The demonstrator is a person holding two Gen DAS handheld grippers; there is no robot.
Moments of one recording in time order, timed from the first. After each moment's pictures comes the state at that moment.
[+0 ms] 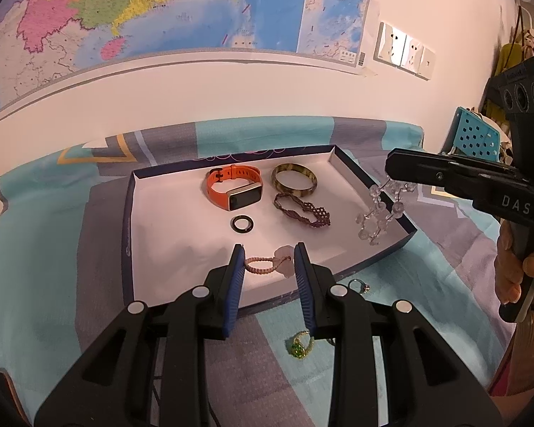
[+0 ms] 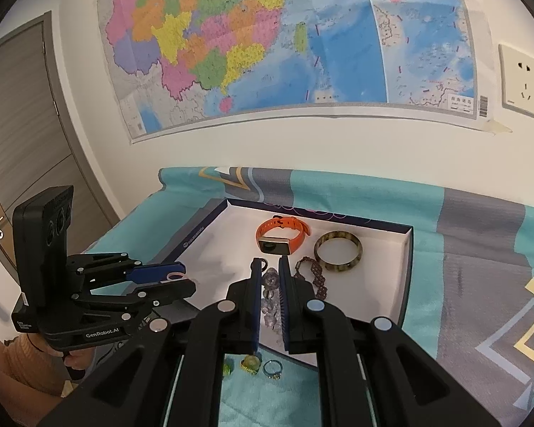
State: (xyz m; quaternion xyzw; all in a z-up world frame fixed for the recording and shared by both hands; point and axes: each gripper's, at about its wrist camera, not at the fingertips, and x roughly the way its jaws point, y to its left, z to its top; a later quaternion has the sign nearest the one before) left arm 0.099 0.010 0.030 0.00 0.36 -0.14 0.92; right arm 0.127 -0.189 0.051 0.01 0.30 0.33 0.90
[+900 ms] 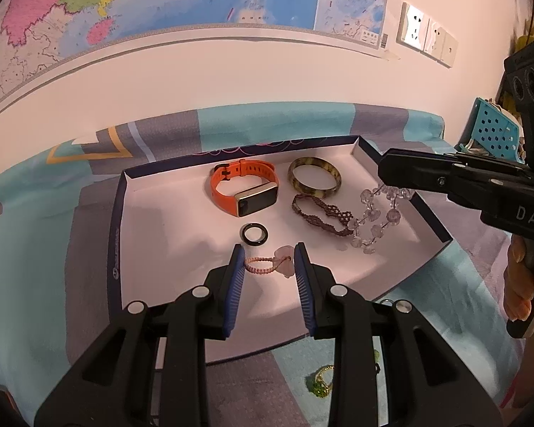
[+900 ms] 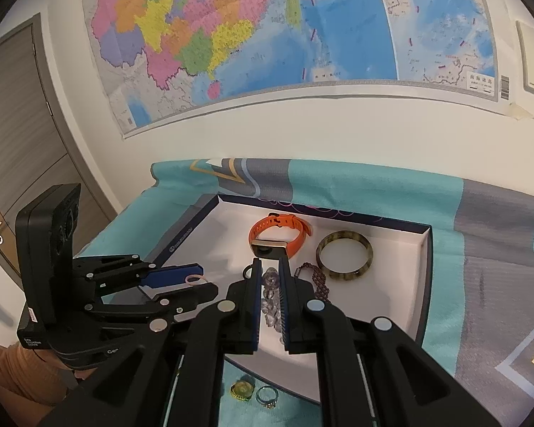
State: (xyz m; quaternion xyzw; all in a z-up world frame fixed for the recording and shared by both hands) left arm 0.142 0.002 0.009 0.01 0.39 -0.12 0.92; right arm 0.165 -0.170 0.036 0.02 0.32 0.33 0.88
